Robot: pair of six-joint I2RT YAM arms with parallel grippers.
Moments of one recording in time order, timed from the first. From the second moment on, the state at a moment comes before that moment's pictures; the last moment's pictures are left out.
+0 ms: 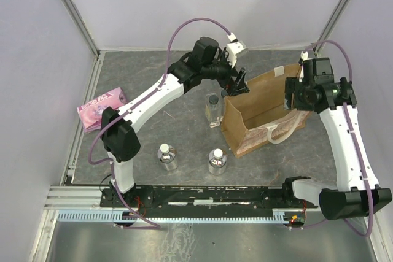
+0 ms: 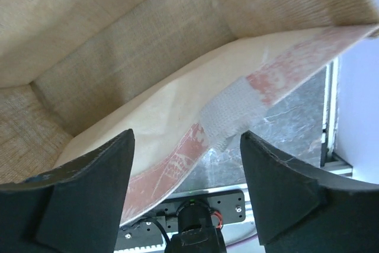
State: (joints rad) left arm -0.74 1.90 1.86 -0.39 0.53 0.07; right arm 0.08 1.19 1.40 -1.18 0.18 0.13
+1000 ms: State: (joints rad) left arm -0.81 2.07 1.93 -0.38 0.47 0.10; right arm 0.08 1.24 1.74 -1.18 0.21 0.12
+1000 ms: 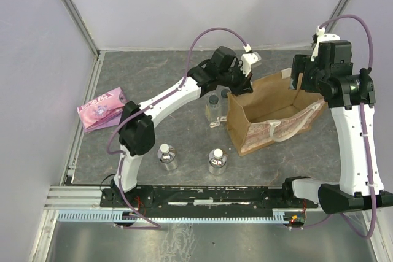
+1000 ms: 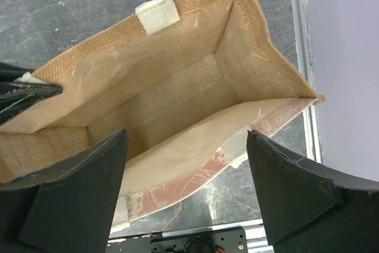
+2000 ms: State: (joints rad) left arm -0.74 2.20 2.11 -0.29 0.23 -0.01; right arm 0.27 1.15 1.51 -0.99 -0.16 0.13
